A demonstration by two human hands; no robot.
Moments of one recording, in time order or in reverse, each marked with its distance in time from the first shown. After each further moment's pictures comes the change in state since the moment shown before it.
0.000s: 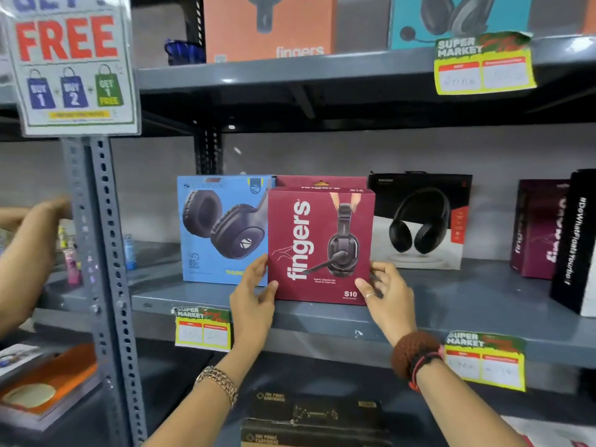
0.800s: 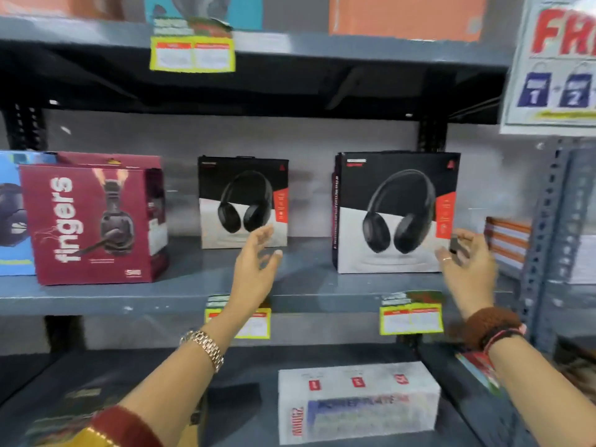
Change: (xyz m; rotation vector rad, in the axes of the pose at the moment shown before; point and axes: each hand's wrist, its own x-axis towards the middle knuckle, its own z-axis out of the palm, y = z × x) left_hand -0.132 0.104 0.301 -0.093 -0.380 0.126; right_hand 0.038 0.099 -0.442 -0.118 0.510 -0.114
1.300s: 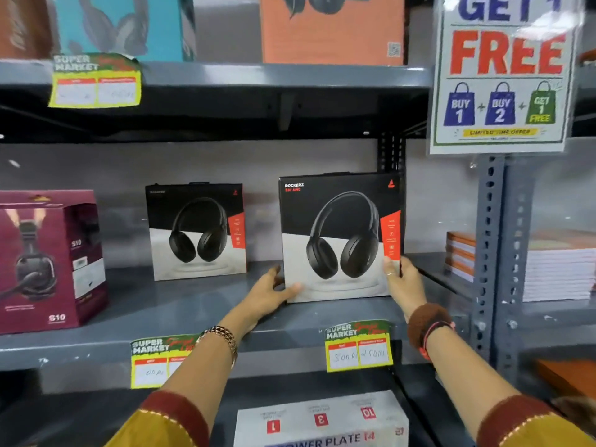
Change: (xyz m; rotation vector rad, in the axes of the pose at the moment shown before) left_hand 0.041 0.001 0.109 0.109 -0.419 -0.435; right_hand 0.062 0.056 0.011 -0.028 -0.216 0.252
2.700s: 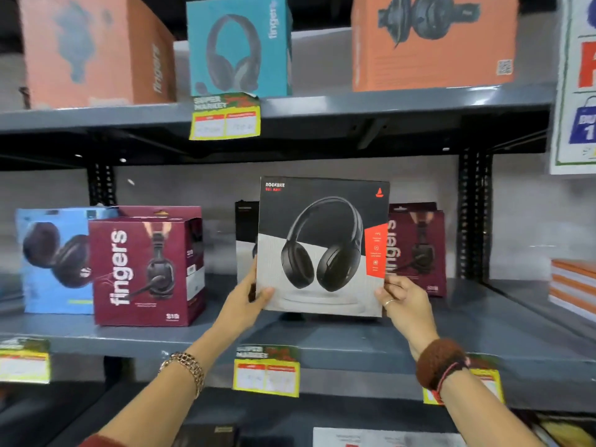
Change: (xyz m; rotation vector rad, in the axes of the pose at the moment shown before) left_hand -0.065 -0.046 -0.161 0.172 0.339 0.218; right_hand -0.076 -0.063 0.118 0.180 -0.230 -0.053
